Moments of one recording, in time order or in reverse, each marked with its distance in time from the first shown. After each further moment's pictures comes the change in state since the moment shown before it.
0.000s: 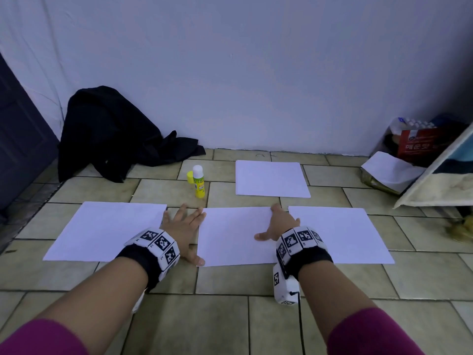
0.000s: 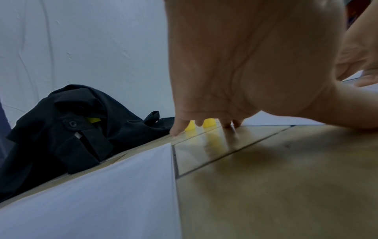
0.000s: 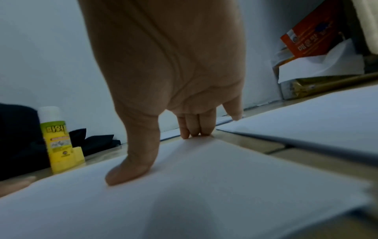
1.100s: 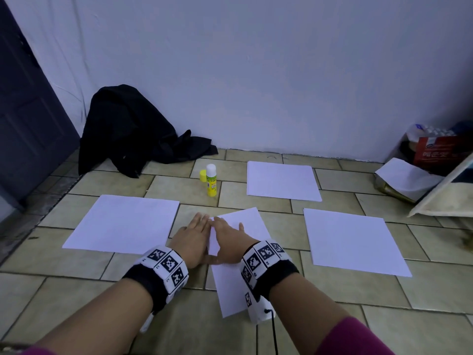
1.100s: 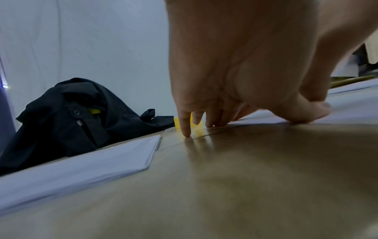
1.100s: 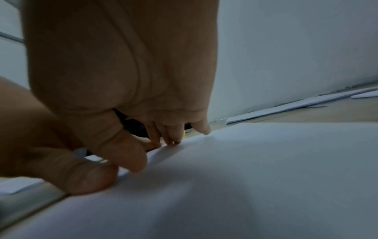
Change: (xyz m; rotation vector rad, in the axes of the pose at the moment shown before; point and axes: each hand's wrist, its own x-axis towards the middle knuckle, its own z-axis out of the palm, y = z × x) left_hand -0.028 0.022 0.017 -0.133 0.142 -0.014; right_hand -0.056 -0.091 0.045 -0.190 -0.196 -0.622
